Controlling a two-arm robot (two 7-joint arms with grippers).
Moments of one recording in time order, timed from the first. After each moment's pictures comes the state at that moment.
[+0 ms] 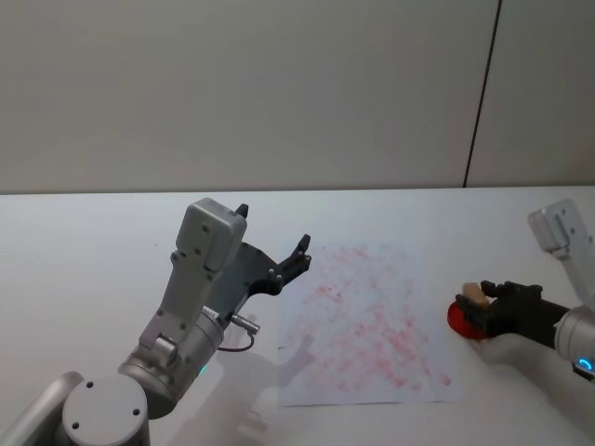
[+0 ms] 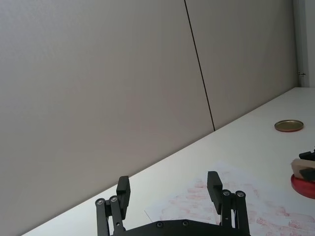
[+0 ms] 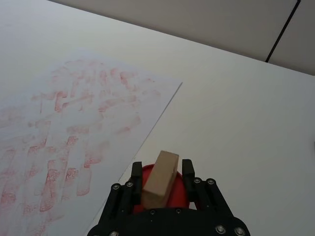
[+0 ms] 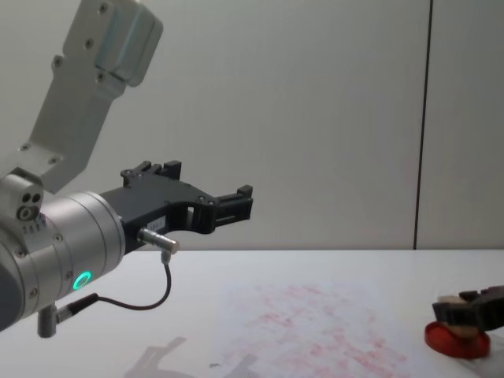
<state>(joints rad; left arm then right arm) -0.24 0.38 0.45 -1.63 -0.20 0.01 -0.01 0.32 0.33 -0.21 -1.36 0.14 0.41 0.46</state>
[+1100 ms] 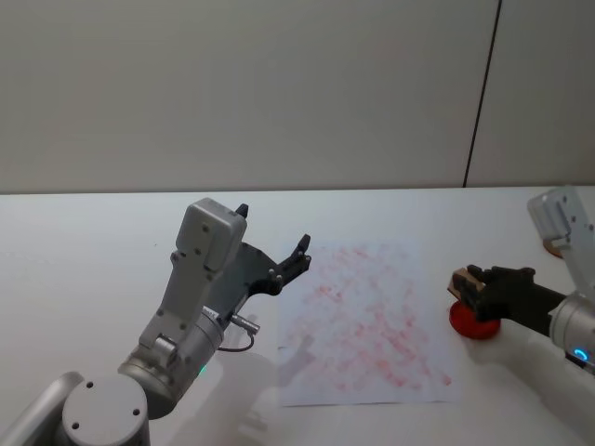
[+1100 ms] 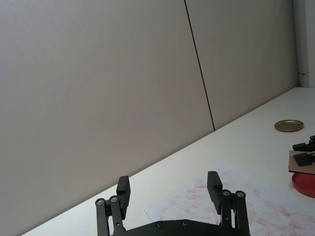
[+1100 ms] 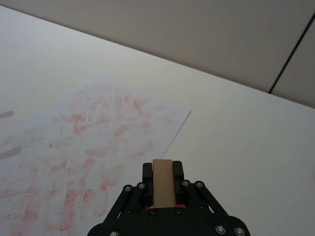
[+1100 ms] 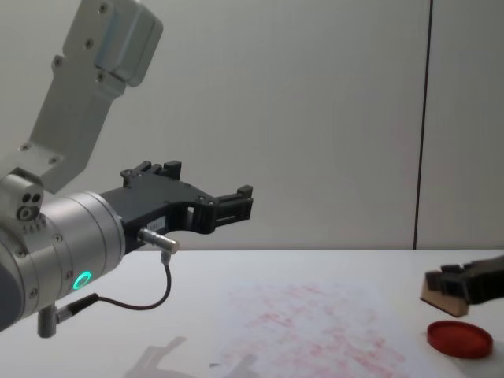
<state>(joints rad) -0.24 0.38 0.45 -1.63 -0.20 0.01 -0.01 0.31 0.33 -0.21 -1.40 0.16 0.35 0.46</state>
